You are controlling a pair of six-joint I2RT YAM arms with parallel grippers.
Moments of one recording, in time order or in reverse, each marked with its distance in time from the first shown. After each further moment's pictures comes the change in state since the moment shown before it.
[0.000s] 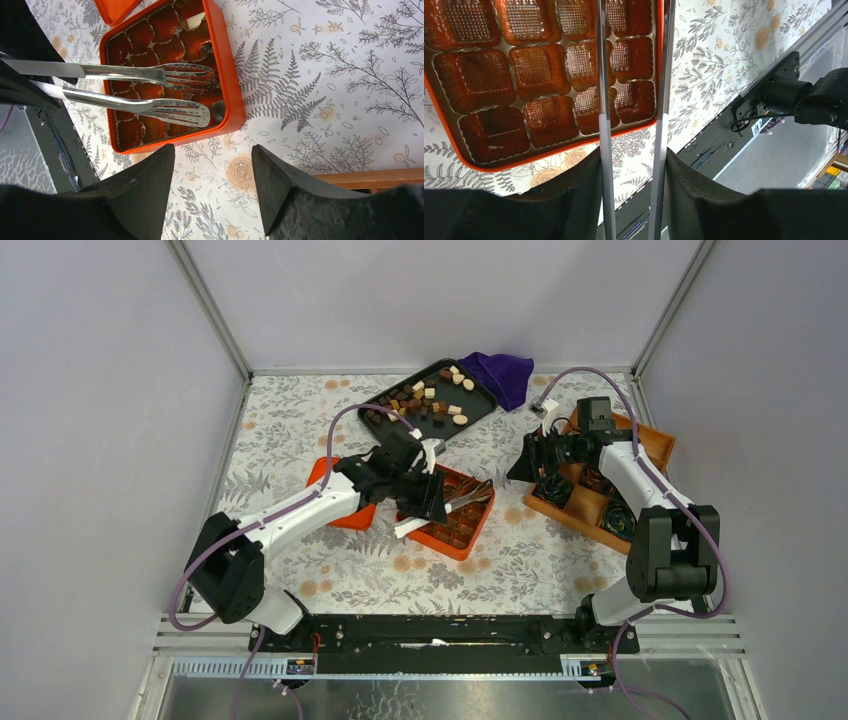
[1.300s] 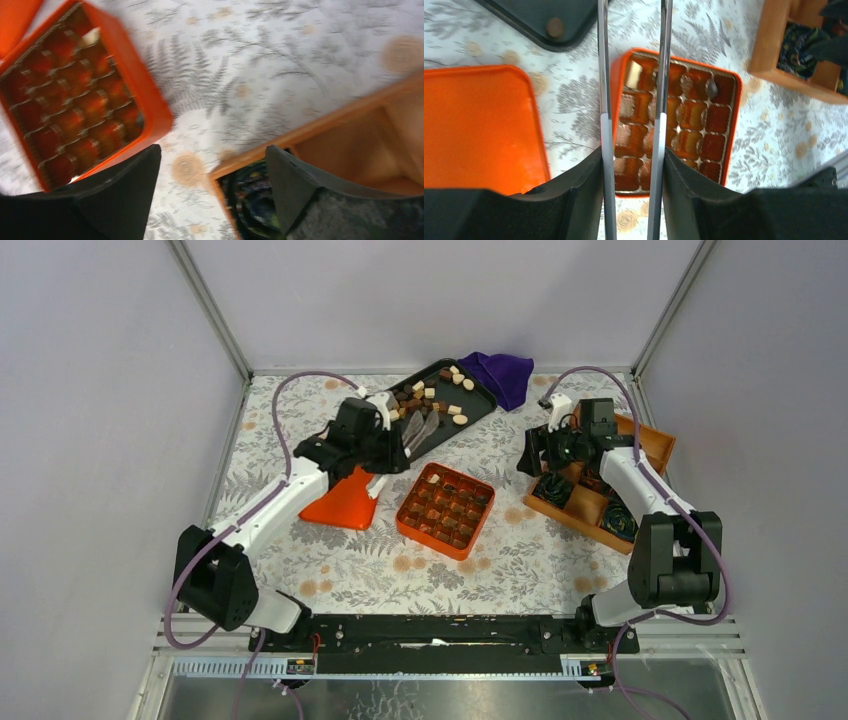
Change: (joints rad) left arm 0.226 -0.066 0.048 0.057 -0.223 0.076; right arm 0.000 -0.026 -0.037 0.108 0.280 0.106
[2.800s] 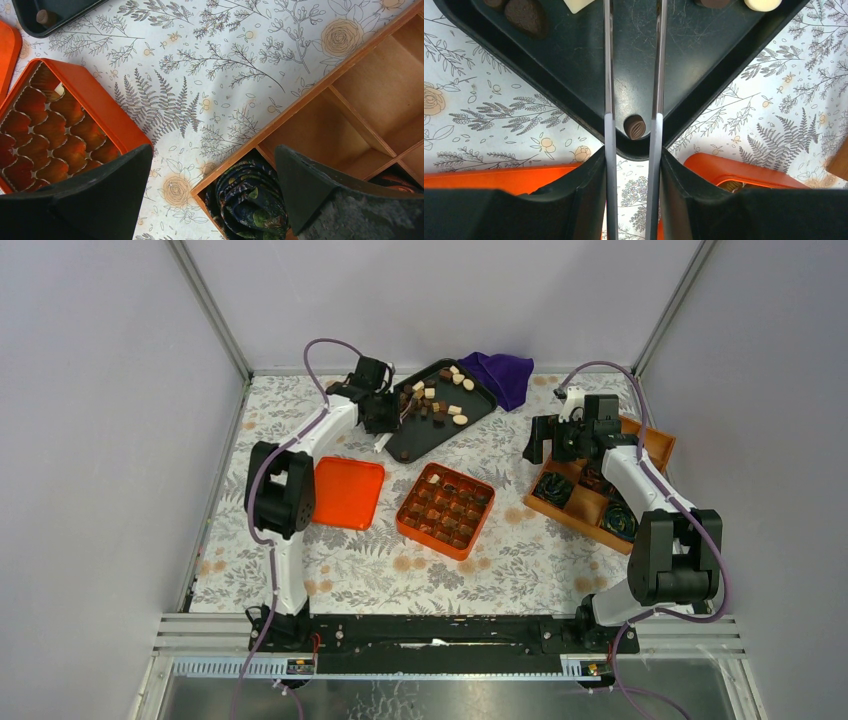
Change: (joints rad) left arm 0.199 0.611 0.551 -0.127 -0.031 0.083; right arm -0.021 0.004 0.002 0.102 0.217 0.216
